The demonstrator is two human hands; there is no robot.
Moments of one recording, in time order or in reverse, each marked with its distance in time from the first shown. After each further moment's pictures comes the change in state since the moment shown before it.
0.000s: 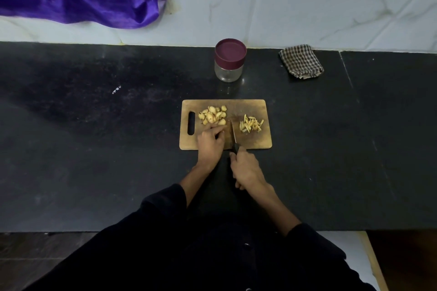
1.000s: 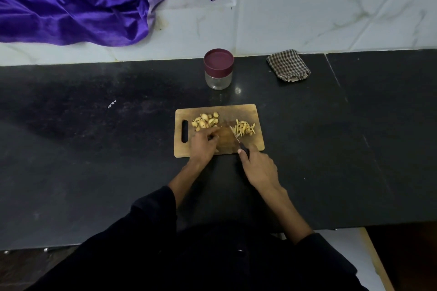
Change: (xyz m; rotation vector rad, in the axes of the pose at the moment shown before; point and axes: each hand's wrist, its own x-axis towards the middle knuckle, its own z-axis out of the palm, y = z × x) left_hand 0.007 0.015 -0.014 -0.028 -0.199 -0.102; right_hand -0.011 0.031 -0.031 -0.097 0.225 -0.099
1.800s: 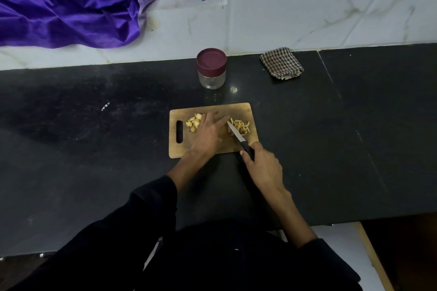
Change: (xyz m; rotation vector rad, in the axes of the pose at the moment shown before) left_hand 0.010 0.028 0.002 0.690 -0.102 0.376; right_hand -0.008 0.015 -0.011 0.056 0.121 -0.027
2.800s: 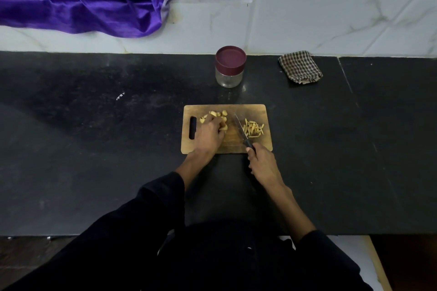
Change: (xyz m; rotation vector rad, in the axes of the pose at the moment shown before) left_hand -0.002 -0.027 0.006 -0.201 0.158 -0.259; right_hand 0.022 -0.013 0.023 0.240 -0.119 -0.028
